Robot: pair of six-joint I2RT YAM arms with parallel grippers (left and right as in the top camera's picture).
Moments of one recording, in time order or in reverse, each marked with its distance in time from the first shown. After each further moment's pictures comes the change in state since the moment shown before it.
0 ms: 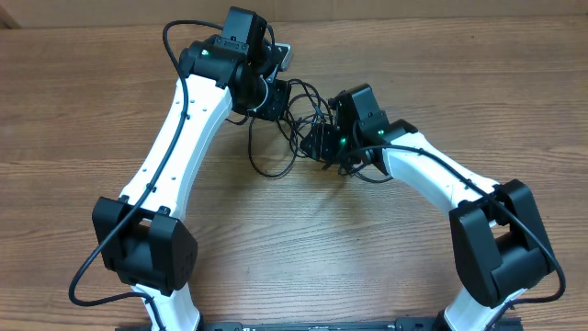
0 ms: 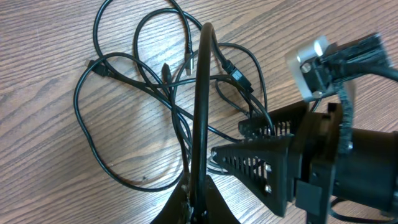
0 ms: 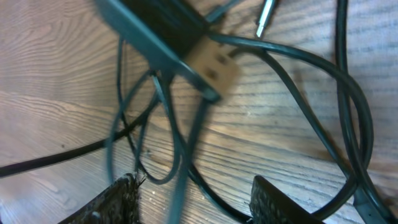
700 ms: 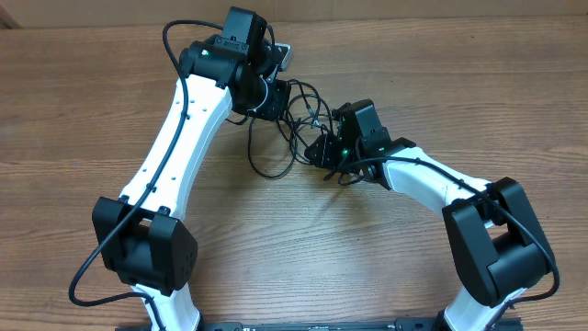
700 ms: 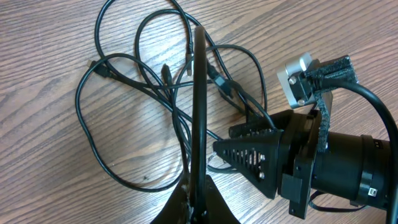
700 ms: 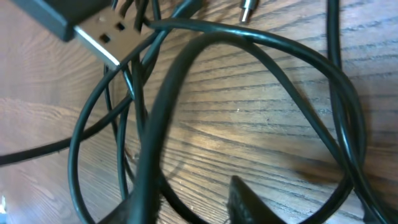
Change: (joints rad) left arm 0.000 0.000 0.000 0.000 -0.004 0.000; right arm 0.000 0.003 -0.133 0.196 -0.010 0.051
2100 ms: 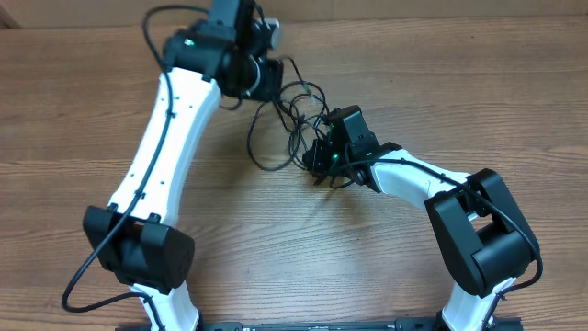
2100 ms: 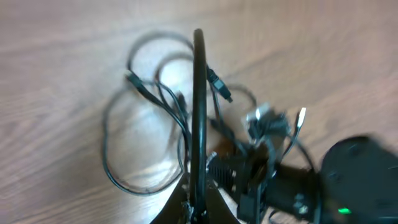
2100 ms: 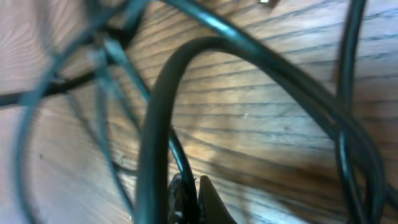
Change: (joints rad) left arm 0.049 0.000 0.167 -0.021 -0.003 -0.087; right arm 0.043 0.069 0.000 0.067 0.052 0.029
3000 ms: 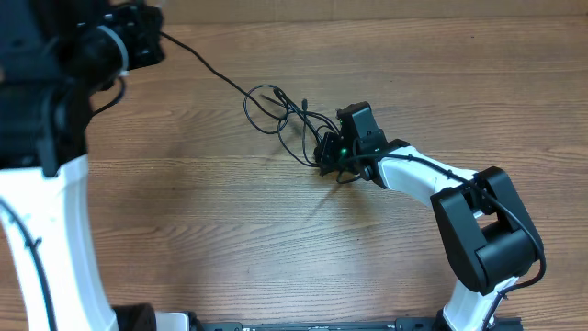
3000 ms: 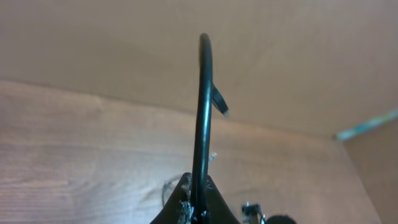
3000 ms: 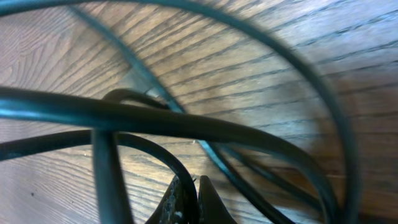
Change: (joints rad) left arm 0.330 -0.385 0.153 0.039 0.027 -0.188; right arm -0.050 0.000 0.000 -0.009 0.053 0.069
